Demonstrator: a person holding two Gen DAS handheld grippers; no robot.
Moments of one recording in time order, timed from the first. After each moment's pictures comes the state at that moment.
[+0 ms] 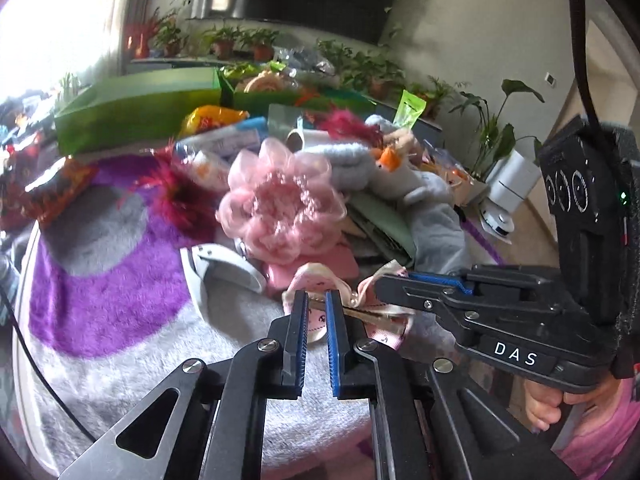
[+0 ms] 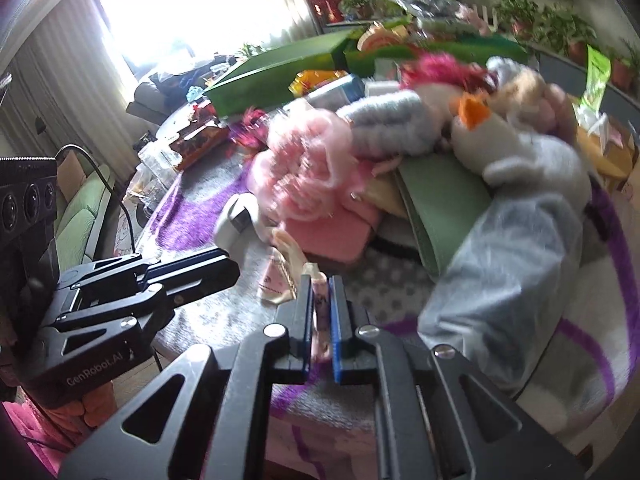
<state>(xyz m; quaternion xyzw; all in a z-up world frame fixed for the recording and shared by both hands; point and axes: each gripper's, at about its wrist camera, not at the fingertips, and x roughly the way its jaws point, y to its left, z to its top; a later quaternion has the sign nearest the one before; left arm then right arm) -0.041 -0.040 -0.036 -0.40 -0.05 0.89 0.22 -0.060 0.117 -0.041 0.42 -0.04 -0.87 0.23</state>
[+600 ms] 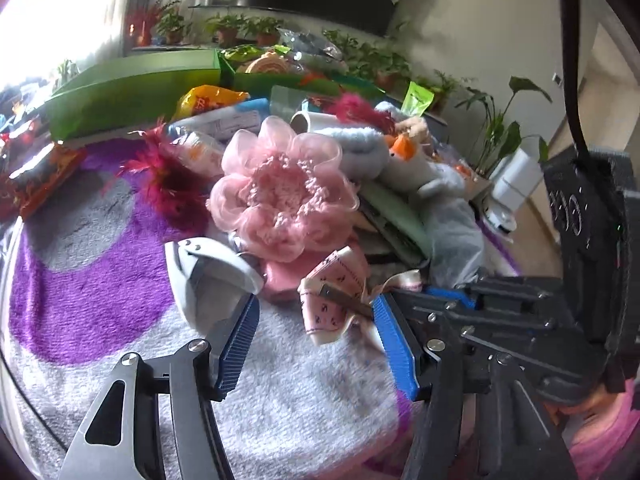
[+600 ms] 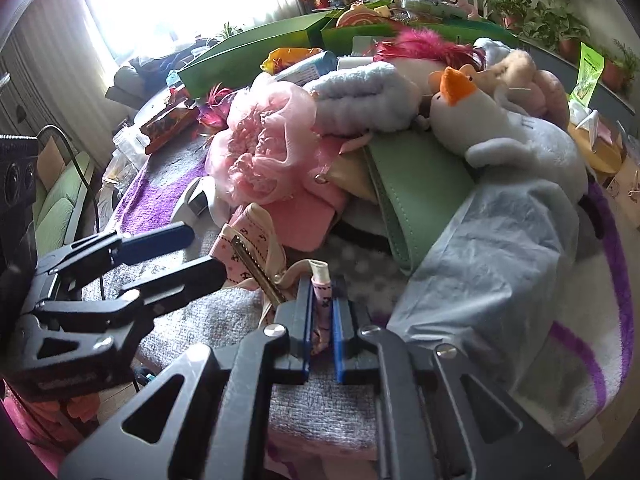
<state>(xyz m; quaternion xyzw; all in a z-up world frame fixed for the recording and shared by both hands) -0.058 -0.033 -0.054 -0.42 -0.06 0.88 0.22 -0.071 0.131 -0.067 0.46 -0.03 -0.87 0.20</state>
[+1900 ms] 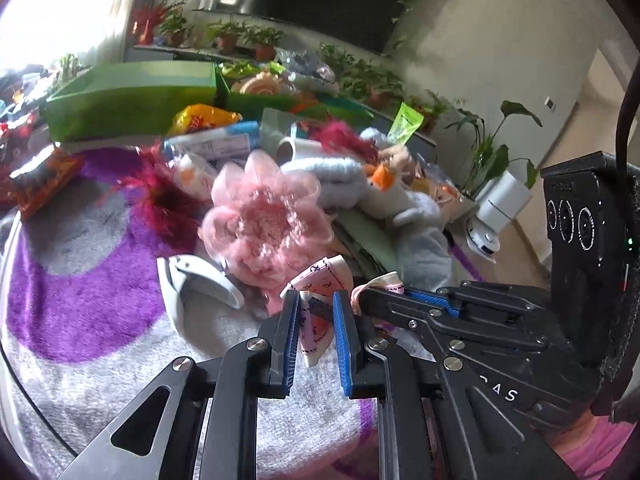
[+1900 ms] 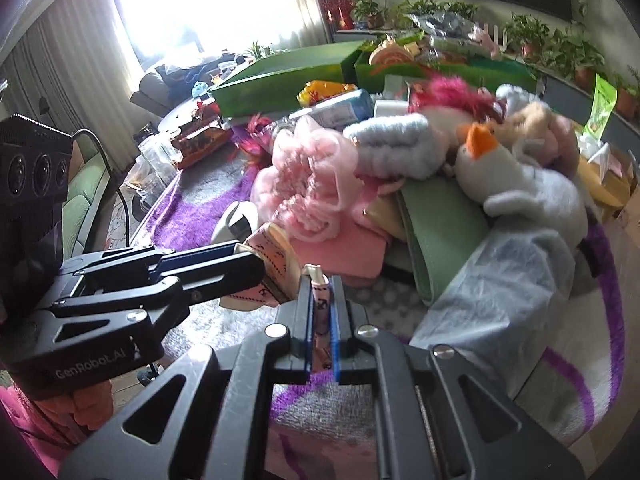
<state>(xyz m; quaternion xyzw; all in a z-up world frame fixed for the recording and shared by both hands) -0.051 -0.038 -0.026 -0.40 -0.10 0.88 0.23 -0.063 0.117 -0.033 0.41 -0.01 -0.88 0.23</state>
